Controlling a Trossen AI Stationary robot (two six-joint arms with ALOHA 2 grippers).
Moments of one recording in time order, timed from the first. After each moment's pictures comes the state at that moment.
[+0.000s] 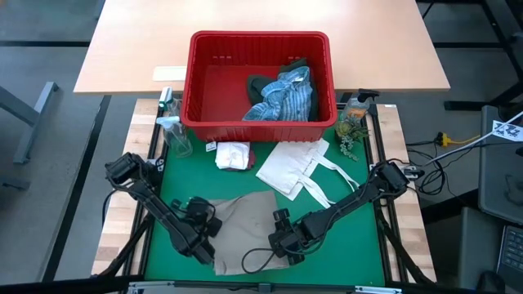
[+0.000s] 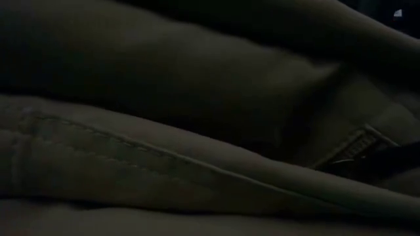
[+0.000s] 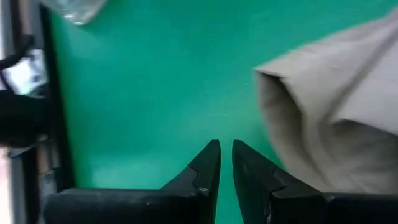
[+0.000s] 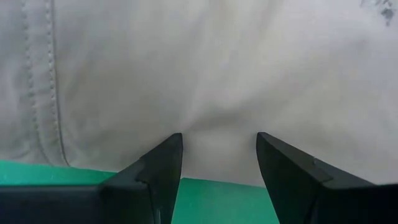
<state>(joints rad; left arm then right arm) -0.76 1.89 1.29 -1.42 -0.41 -2.00 0.47 2.05 1.43 -0.58 0.12 0.15</state>
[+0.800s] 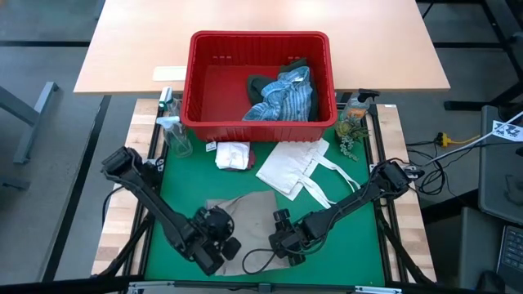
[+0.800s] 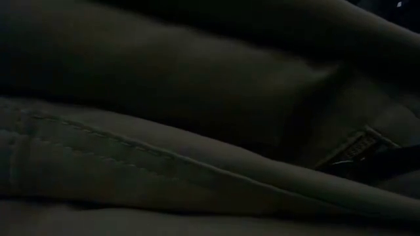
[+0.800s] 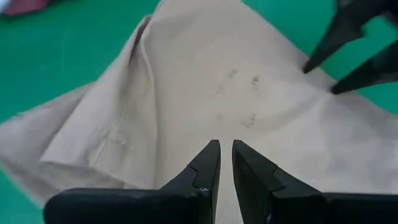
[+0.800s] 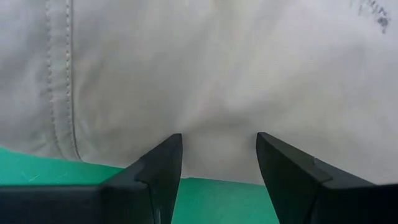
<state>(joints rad) -0.73 1.82 1.40 -0.95 -0.61 -1.61 0.47 2.03 1.43 -0.58 0.12 0.15</state>
